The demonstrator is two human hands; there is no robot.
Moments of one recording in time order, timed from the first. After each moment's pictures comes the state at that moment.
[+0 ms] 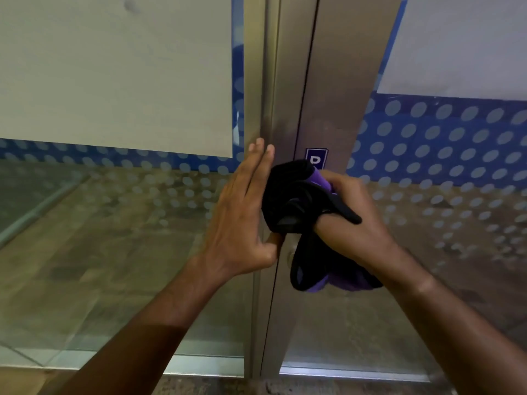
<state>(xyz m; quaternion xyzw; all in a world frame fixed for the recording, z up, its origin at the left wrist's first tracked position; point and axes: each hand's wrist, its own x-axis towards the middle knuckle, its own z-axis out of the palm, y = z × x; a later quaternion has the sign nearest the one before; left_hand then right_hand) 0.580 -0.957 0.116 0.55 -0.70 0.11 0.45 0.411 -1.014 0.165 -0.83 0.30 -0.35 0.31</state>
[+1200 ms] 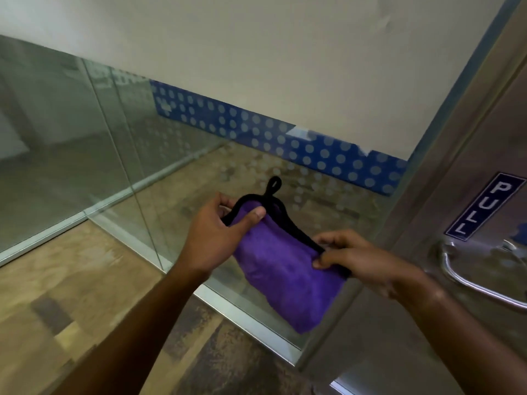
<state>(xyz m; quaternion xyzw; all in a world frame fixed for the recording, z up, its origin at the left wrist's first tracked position) 0.683 -0.741 0.090 0.72 -0.21 -0.09 0.65 0.534 -0.933 0.104 -0.78 0.18 0.05 0.59</state>
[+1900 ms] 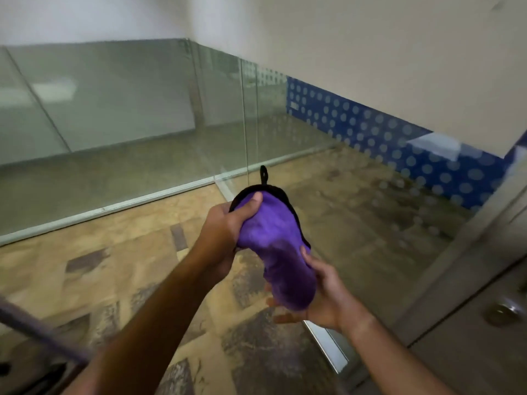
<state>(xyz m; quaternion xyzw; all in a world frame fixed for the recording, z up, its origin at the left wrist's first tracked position) 0.544 -0.662 0.106 0.60 0.02 -0.08 0.79 0.518 -0.848 -0.006 -0.42 0.07 0.36 0.83</state>
